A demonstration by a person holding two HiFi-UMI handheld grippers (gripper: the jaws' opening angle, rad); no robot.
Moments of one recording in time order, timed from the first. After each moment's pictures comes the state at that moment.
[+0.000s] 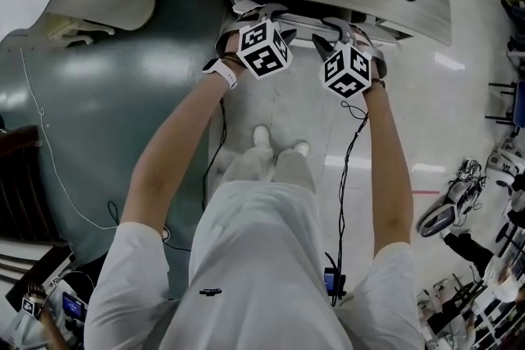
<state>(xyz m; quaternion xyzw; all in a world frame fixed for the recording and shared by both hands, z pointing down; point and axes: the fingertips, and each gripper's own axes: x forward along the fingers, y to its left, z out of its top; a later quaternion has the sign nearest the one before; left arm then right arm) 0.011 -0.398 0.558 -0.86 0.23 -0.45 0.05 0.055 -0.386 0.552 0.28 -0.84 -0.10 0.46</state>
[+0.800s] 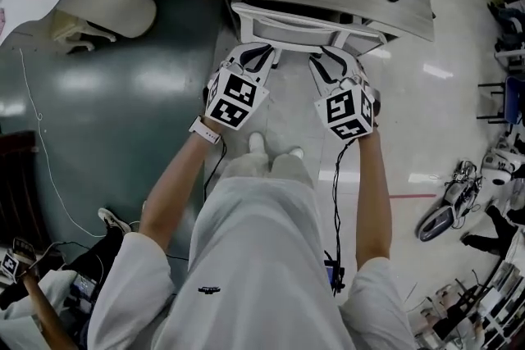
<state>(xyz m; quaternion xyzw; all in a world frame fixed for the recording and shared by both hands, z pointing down) -0.027 -0.279 0.459 -0.89 0.37 -0.26 -0.05 0.056 -0.271 0.451 0.38 -0.86 -0.07 0.34</state>
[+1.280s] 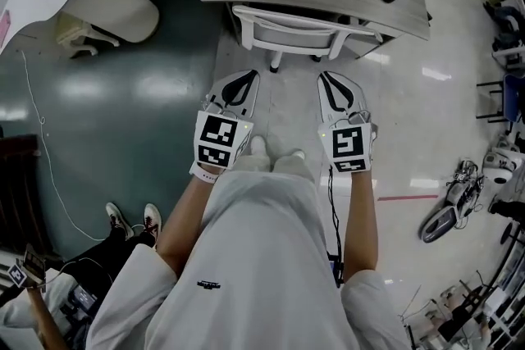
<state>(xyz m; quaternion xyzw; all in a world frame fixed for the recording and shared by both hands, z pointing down) -0.061 -0.203 0.414 -0.87 0.45 -0.17 -0.11 0.068 -0.204 0.398 0.47 -0.85 -0.04 0.23</state>
